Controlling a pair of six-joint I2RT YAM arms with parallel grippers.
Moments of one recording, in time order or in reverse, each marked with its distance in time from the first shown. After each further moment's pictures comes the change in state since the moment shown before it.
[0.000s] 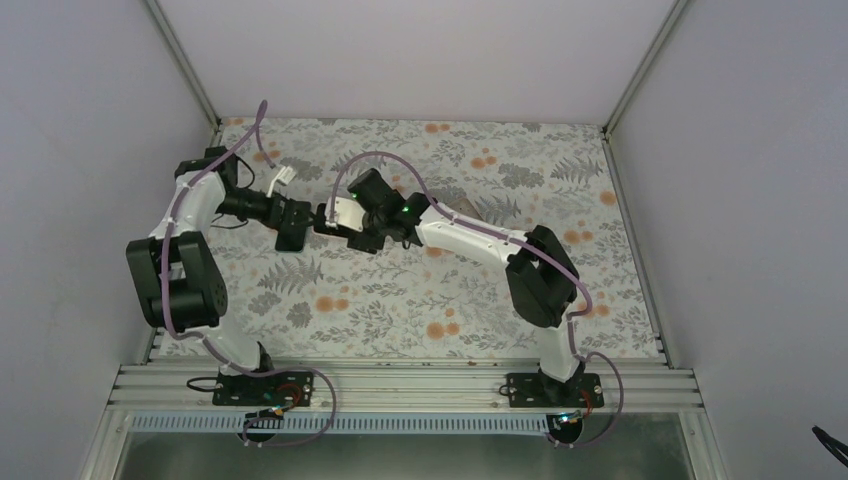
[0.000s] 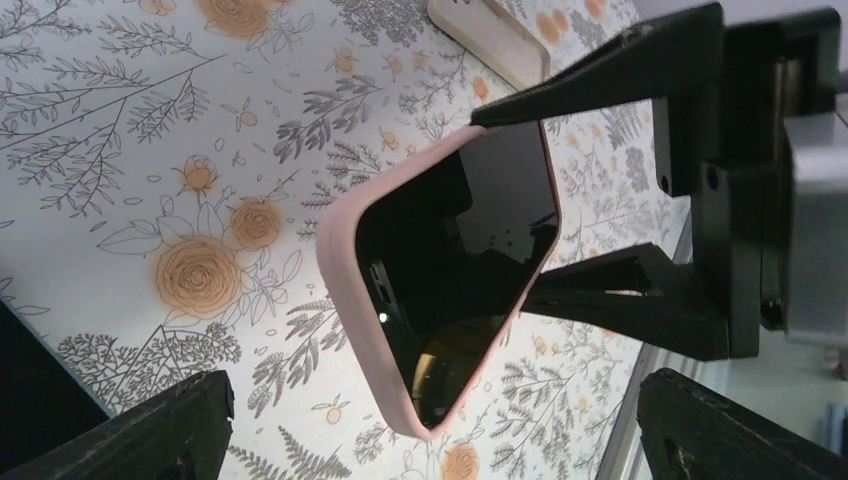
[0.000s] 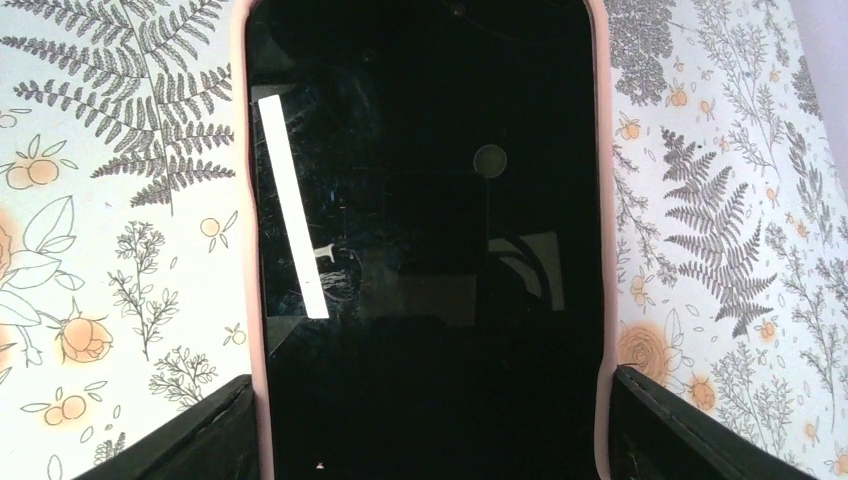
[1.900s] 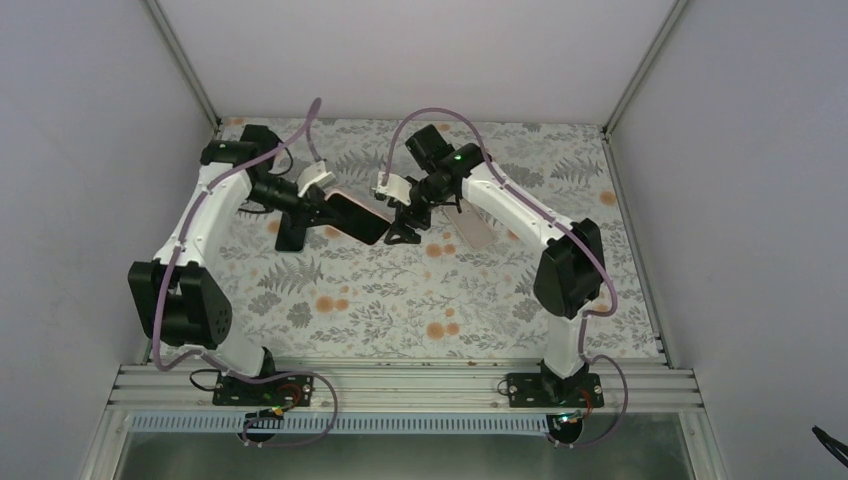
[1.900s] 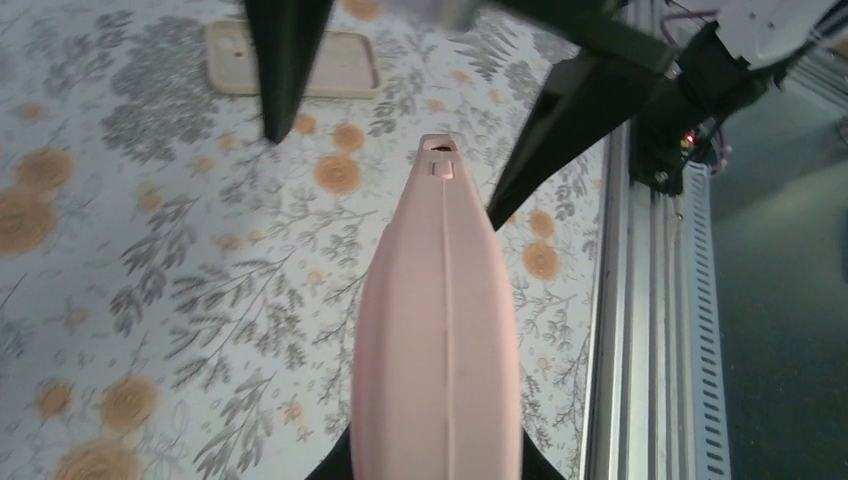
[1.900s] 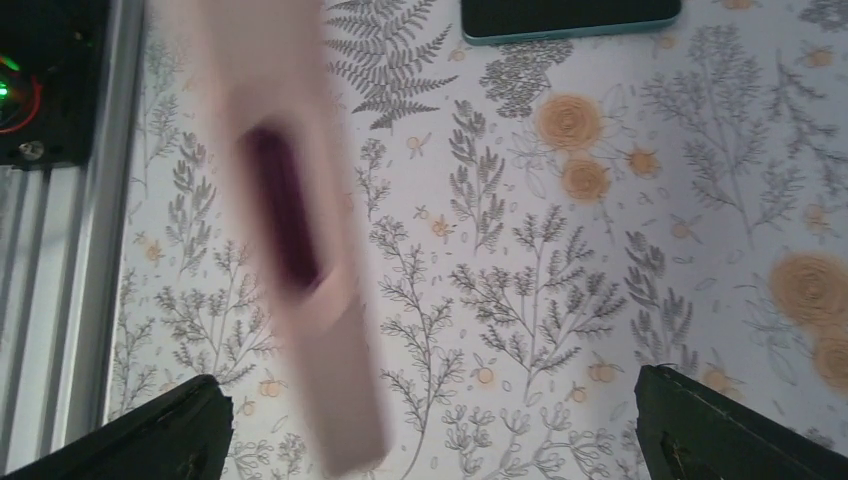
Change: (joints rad) left arm -0.246 -0.073 0.183 -0.185 -0.012 0.234; right arm -0.268 -0.072 0.157 -0.502 -0.565 -0.145
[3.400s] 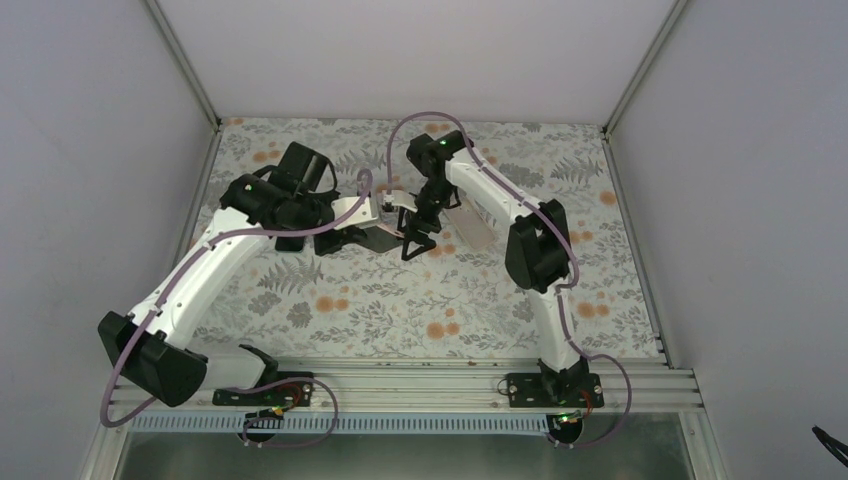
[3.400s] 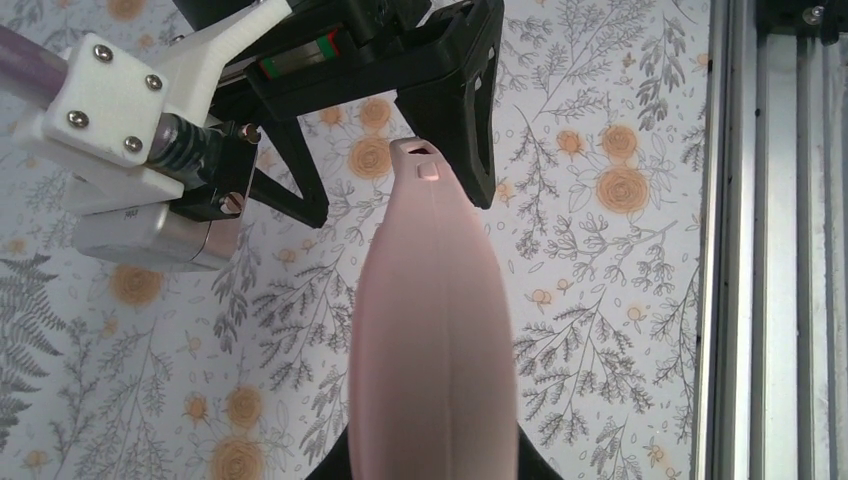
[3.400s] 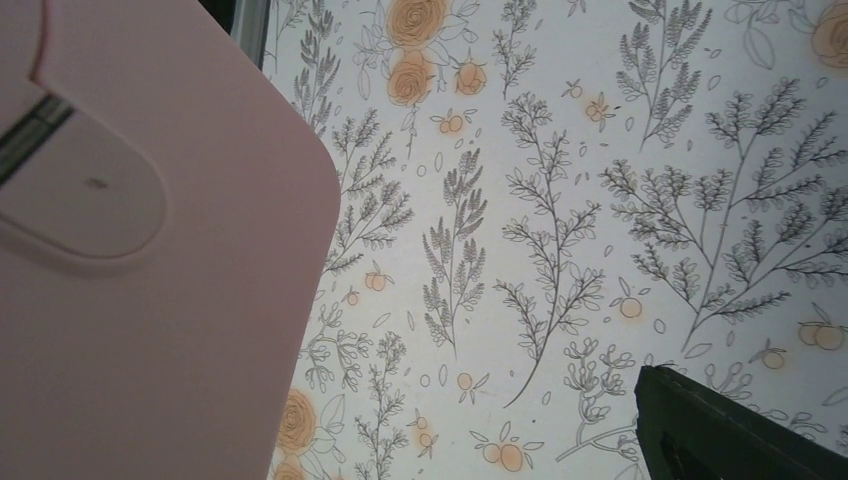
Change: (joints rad) left arm -0.438 -0.279 -0.118 0.220 -0.447 -0.158; right arm -0.068 0.277 0.255 -0.475 -0.123 -0.281
